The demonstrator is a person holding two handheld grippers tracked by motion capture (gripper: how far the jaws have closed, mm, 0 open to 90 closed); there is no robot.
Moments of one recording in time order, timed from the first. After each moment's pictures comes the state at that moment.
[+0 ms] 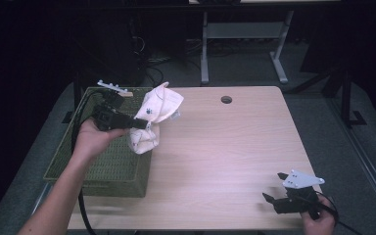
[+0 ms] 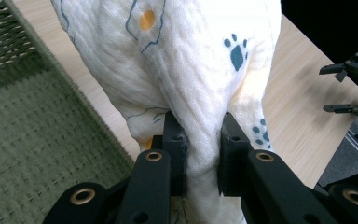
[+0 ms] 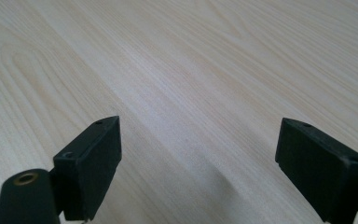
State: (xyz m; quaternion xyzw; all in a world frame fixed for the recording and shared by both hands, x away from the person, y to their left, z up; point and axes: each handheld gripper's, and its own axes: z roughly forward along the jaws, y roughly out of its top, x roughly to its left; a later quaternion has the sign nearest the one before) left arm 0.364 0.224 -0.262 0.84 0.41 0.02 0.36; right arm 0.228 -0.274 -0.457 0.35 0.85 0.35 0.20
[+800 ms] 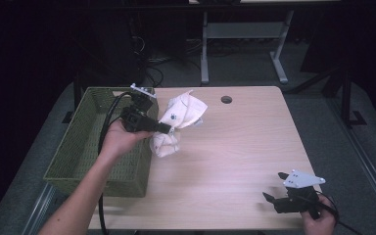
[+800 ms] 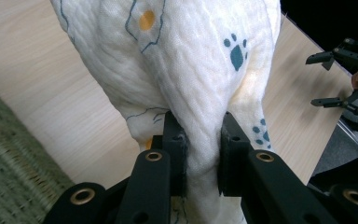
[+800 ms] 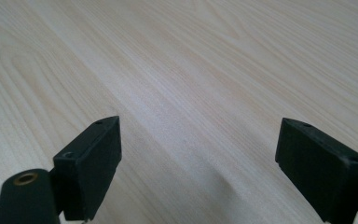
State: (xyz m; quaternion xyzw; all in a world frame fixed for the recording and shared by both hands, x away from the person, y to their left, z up) left arm 0.375 0.167 -0.284 0.86 0.38 -0.01 0.35; right arm 0.228 -0.275 -0.456 0.35 0.84 0.35 0.20
